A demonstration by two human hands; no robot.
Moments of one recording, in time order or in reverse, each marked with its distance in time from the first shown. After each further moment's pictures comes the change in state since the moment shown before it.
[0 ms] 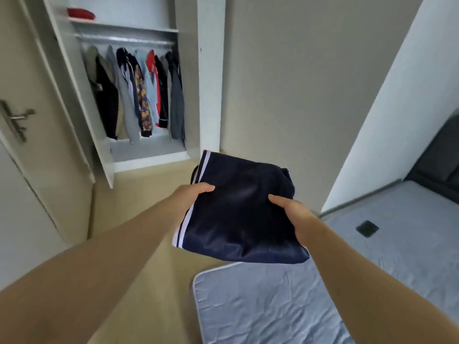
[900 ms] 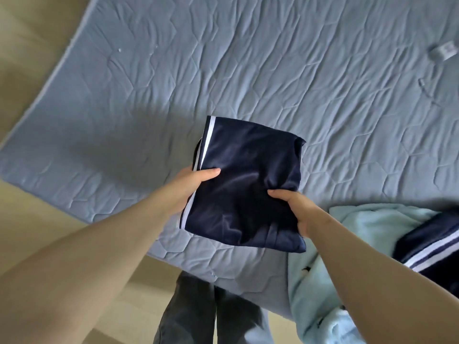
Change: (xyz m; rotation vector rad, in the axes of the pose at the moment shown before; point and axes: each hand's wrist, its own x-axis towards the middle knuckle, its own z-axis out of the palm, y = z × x) left_hand 0.020 -0.512 0.340 0.594 -0.589 -0.571; right_hand -0.105 0.578 -0.277 0.679 0.428 0.782
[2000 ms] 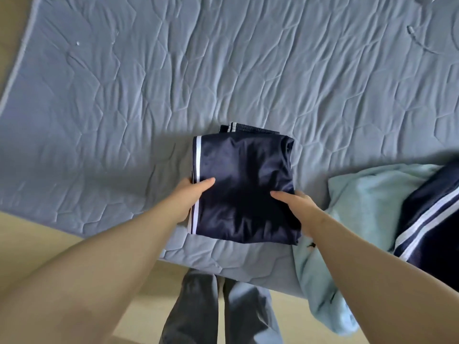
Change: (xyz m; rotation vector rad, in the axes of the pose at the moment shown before) left_hand 0.026 -0.050 0.022 0.180 0.123 -0.088; right_hand 0.022 0.057 -0.028 -0.024 0.172 -0.029
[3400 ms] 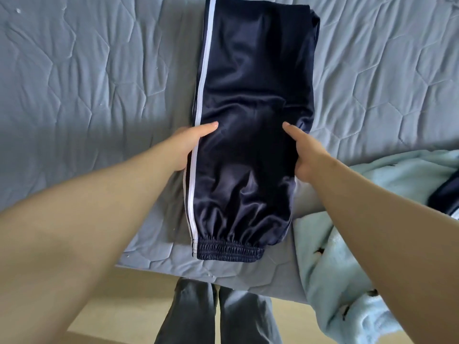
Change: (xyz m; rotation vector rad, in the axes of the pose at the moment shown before) left_hand 0.072 0.077 0.021 -0.033 -0.162 0.009; right_hand 0.071 -0.076 0.002 0.318 0.039 -0.039
